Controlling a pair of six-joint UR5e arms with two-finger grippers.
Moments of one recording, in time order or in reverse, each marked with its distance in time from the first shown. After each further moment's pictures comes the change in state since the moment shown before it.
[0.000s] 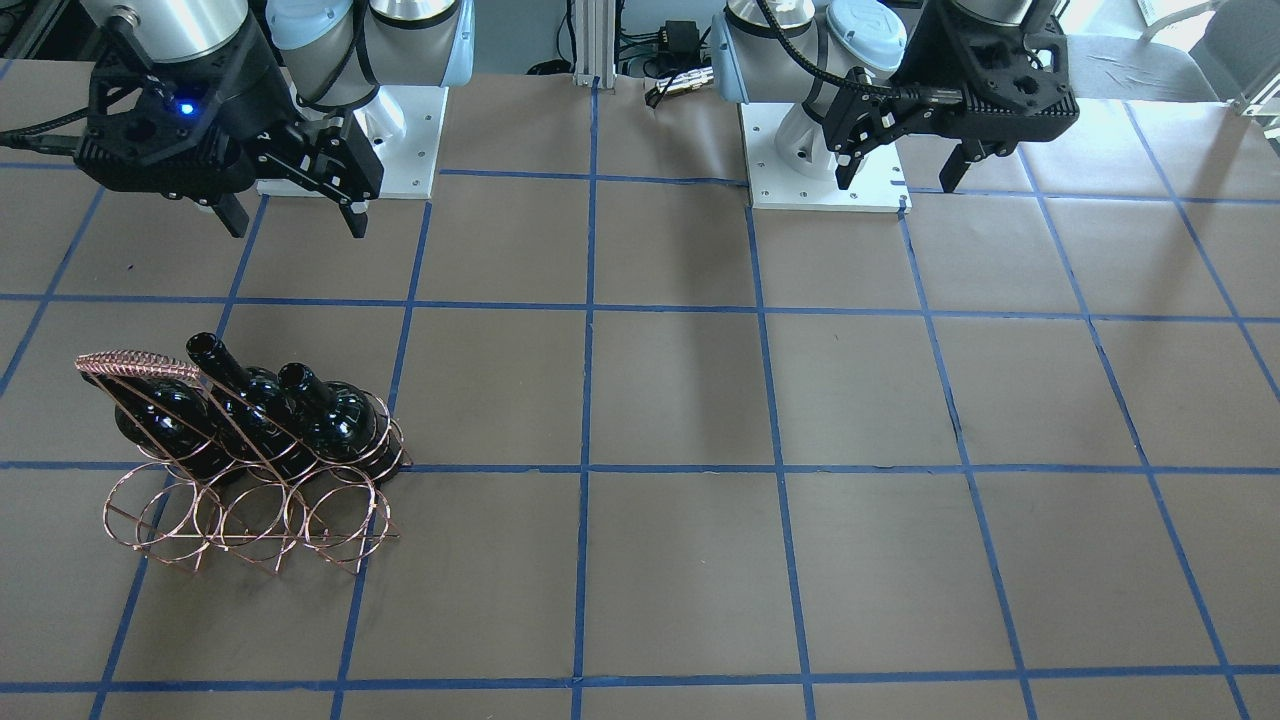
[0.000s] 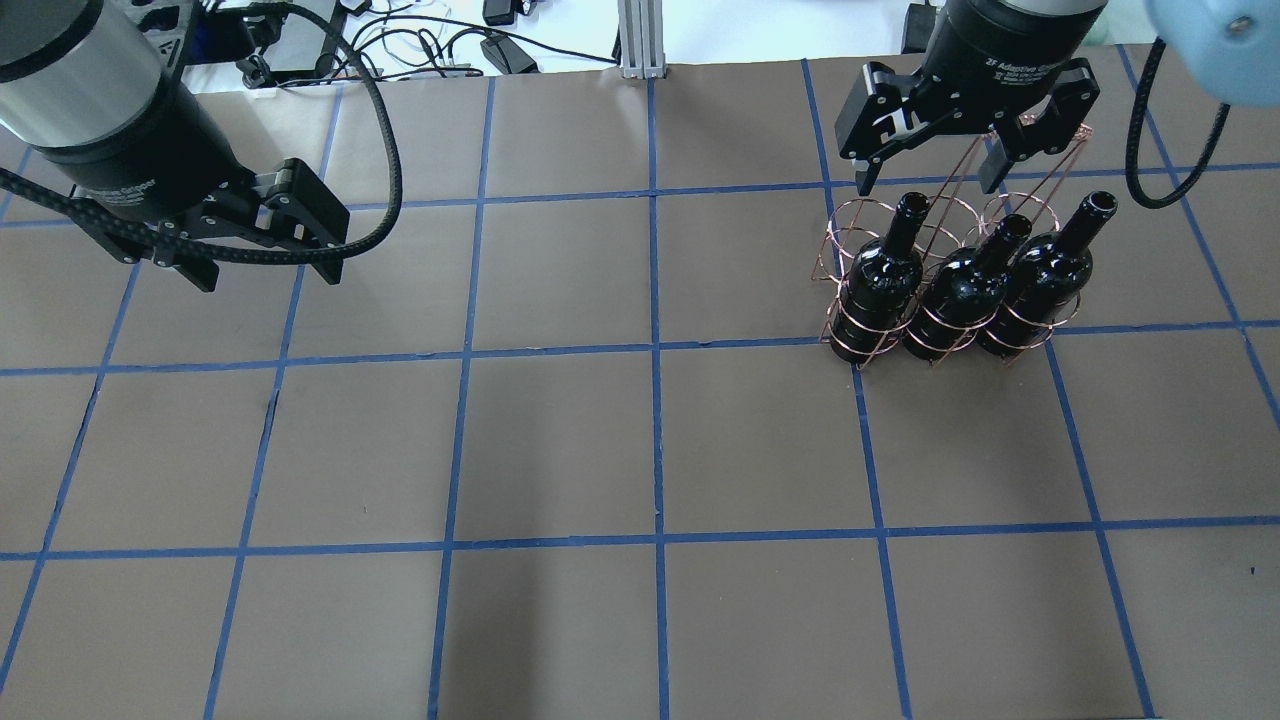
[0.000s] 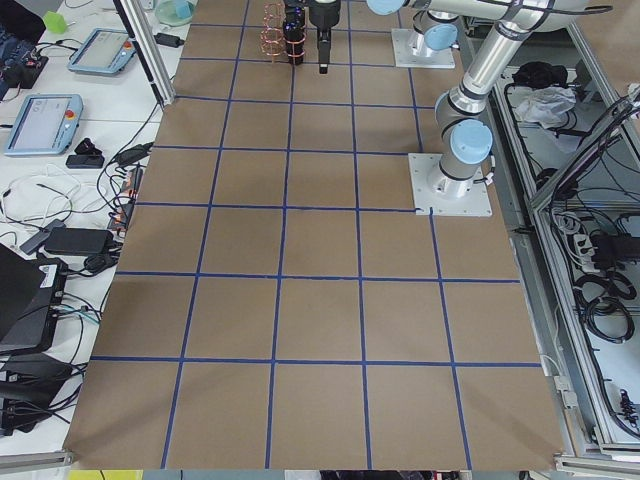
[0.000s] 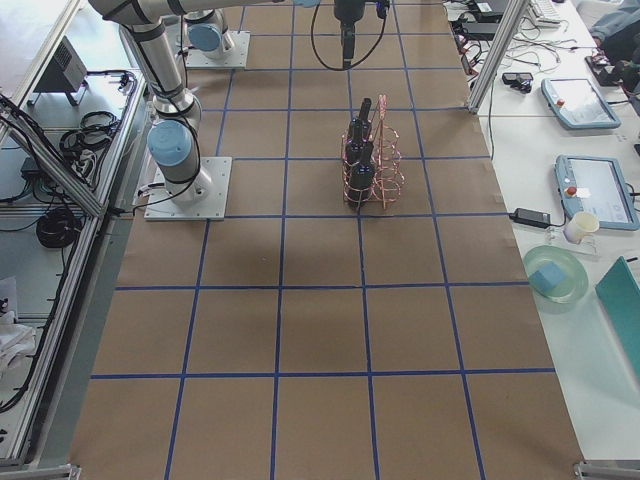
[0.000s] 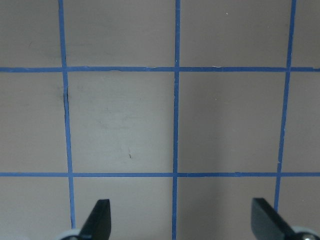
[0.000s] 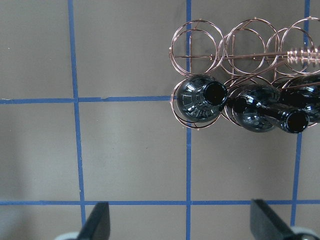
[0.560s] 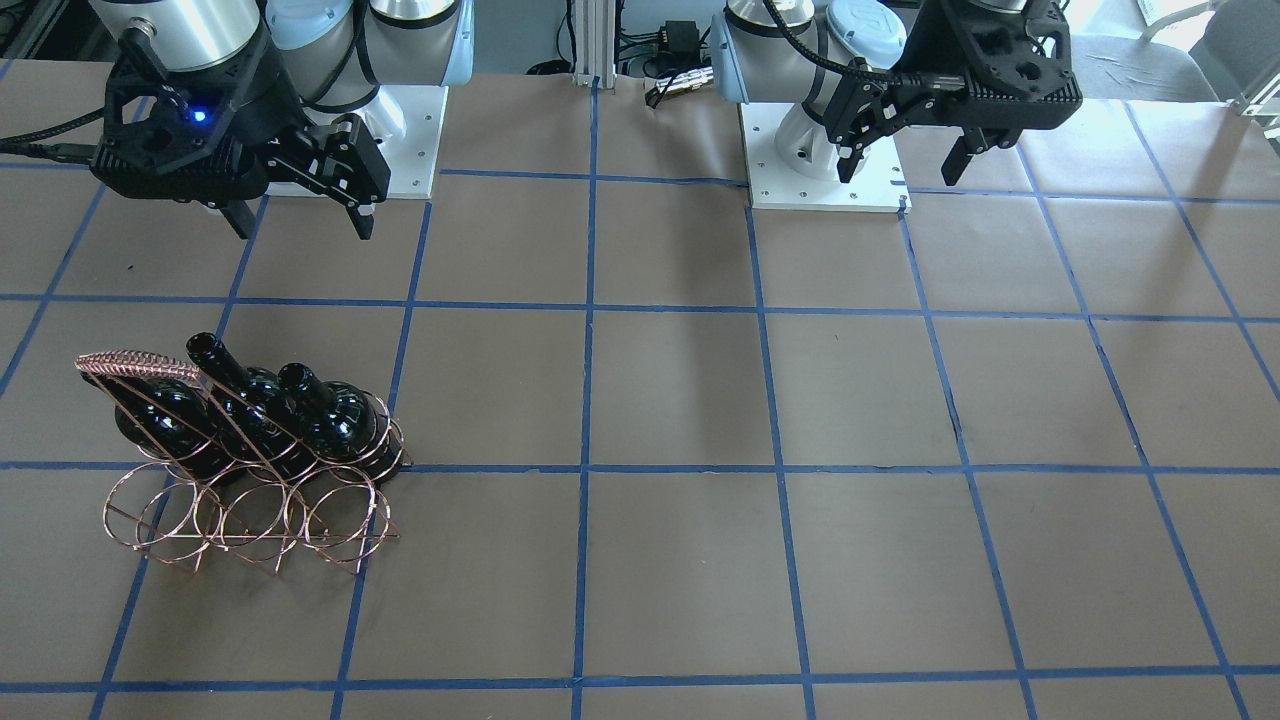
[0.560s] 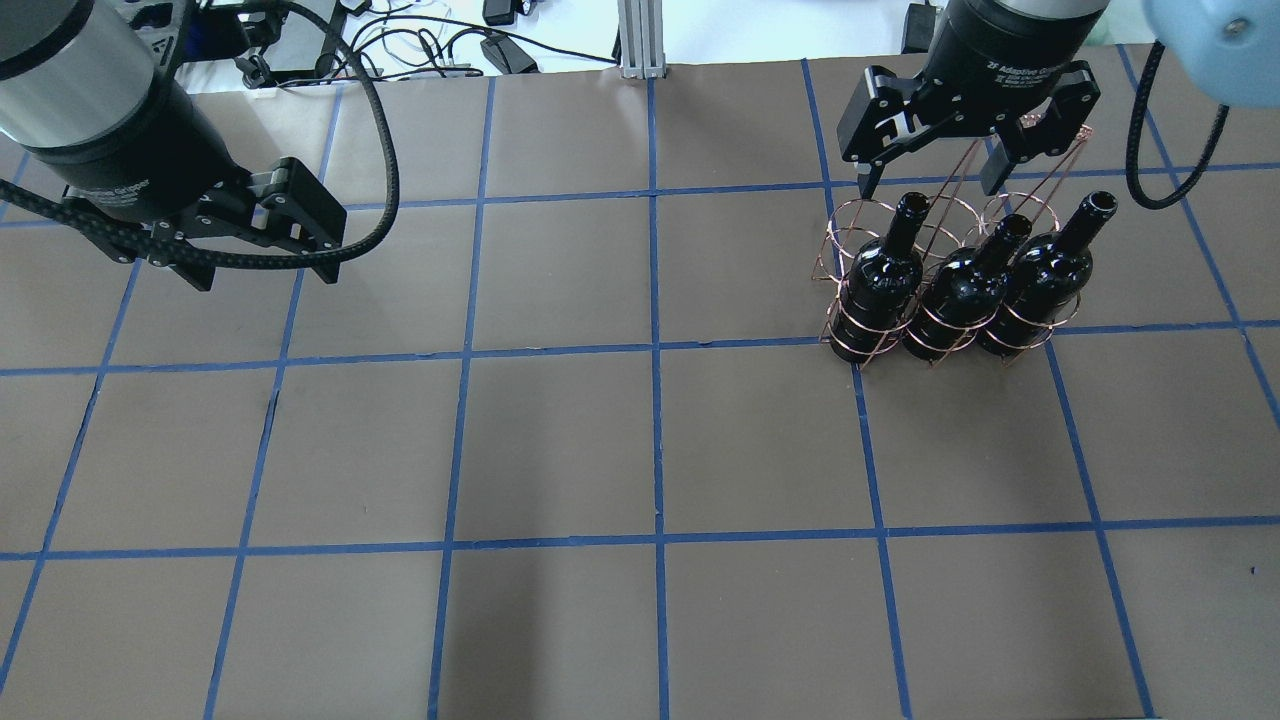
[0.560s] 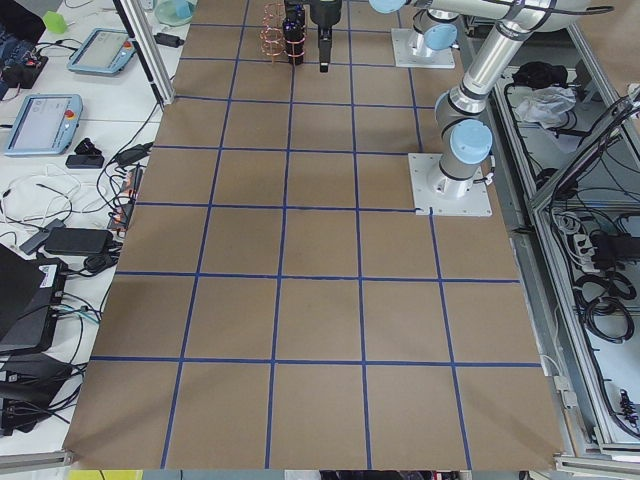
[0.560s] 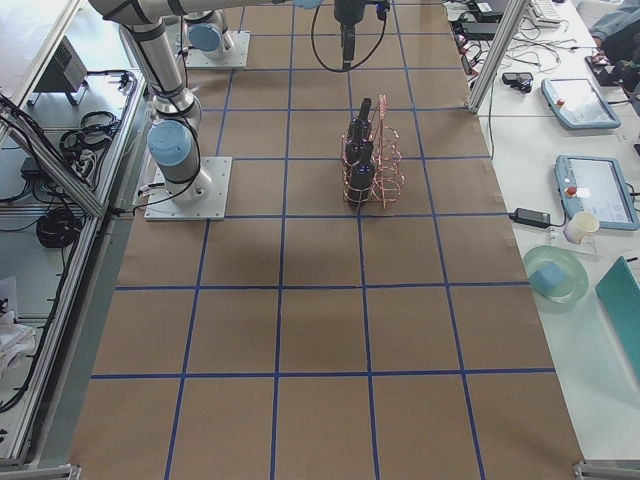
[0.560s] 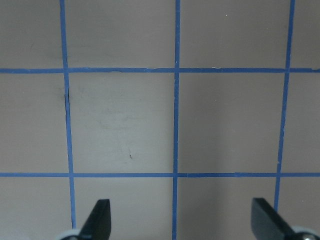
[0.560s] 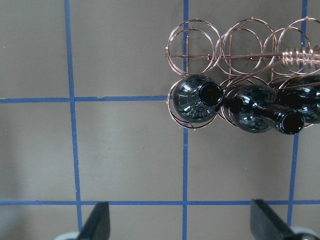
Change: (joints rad) left arm 0.000 0.003 0.000 0.000 0.001 0.000; right arm -0.008 0.002 0.003 -0.001 -0.007 -0.011
